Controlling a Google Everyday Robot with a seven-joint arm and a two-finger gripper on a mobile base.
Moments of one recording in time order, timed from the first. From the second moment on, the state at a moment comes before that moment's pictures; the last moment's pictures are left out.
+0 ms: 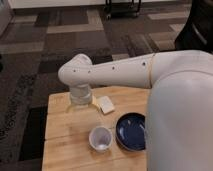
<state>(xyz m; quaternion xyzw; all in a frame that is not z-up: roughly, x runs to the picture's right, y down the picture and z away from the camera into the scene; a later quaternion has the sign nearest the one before) -0.104 0.099 0.704 -0.26 0.23 0.64 0.68</state>
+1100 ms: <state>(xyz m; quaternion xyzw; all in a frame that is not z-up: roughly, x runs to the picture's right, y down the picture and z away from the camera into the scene) -0.104 0.099 0.704 -0.26 0.23 0.64 0.68</state>
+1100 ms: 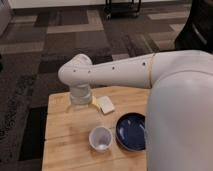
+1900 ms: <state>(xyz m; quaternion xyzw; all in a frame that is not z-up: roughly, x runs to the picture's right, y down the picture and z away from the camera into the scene) -0.089 0.083 0.719 -0.26 0.23 0.64 0.69</state>
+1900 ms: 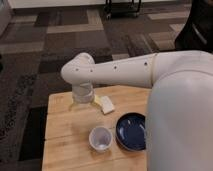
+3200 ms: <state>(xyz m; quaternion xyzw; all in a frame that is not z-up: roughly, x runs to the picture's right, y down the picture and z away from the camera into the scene) -0.074 0.067 0.765 -0.24 0.18 0.61 0.74</state>
